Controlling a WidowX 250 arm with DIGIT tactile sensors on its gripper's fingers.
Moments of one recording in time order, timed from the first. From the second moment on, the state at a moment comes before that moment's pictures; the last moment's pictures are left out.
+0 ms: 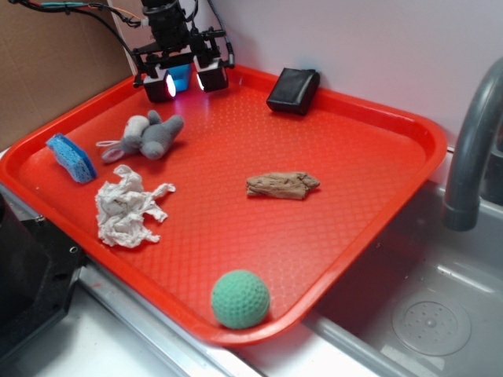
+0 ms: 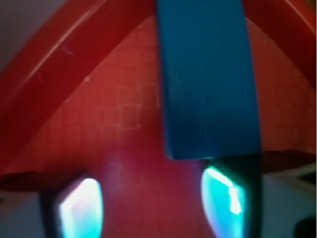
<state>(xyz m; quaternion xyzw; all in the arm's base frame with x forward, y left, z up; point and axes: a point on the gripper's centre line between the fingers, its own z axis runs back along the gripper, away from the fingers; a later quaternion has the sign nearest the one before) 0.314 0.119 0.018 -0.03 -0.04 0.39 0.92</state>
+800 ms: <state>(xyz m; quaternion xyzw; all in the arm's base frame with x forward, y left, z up) 0.308 0.124 0.017 -0.02 -0.03 0.38 0.93</state>
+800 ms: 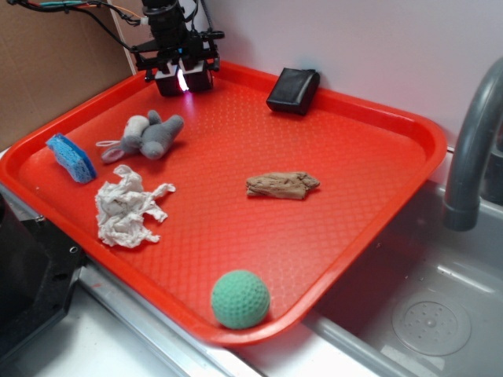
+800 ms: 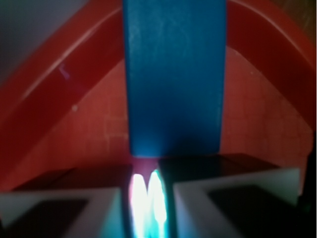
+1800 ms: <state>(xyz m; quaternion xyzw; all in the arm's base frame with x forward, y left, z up) 0.314 0.143 0.042 -0.05 -0.10 0.41 0.90</state>
